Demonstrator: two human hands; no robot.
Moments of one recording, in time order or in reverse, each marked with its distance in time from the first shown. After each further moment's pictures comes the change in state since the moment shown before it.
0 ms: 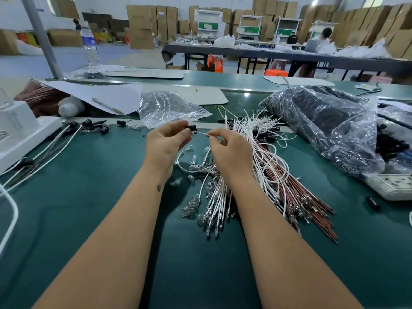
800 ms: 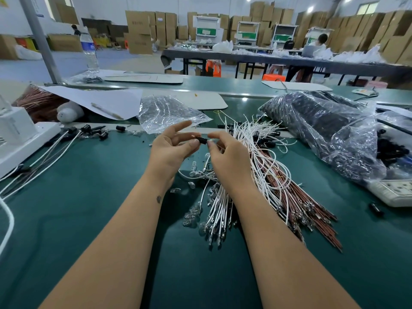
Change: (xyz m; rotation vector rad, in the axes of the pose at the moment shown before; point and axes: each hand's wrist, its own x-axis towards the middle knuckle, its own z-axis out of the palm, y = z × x) left_hand -0.001 -0.006 -0.001 0.035 -0.159 0.038; right_hand 0.002 0.007 0.006 0.001 0.015 -0.128
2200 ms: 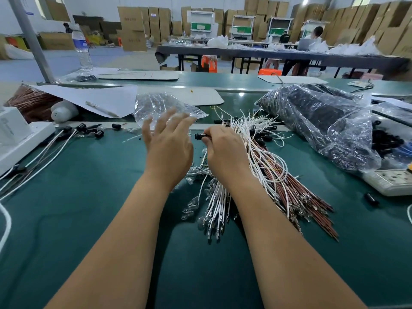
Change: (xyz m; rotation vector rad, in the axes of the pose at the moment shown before) left_hand -0.011 0.003 0.003 1.405 0.118 0.653; right_hand 0.006 0.001 -0.001 -0.398 -0.056 -0.219
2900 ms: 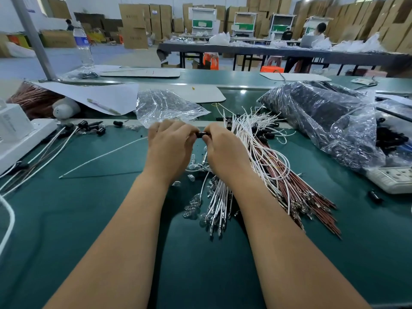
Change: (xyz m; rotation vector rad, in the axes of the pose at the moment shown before) left_hand 0.001 -0.011 0.004 -0.040 -0.030 0.029; right_hand -0.002 -0.004 -0.002 0.083 -0.067 0.049
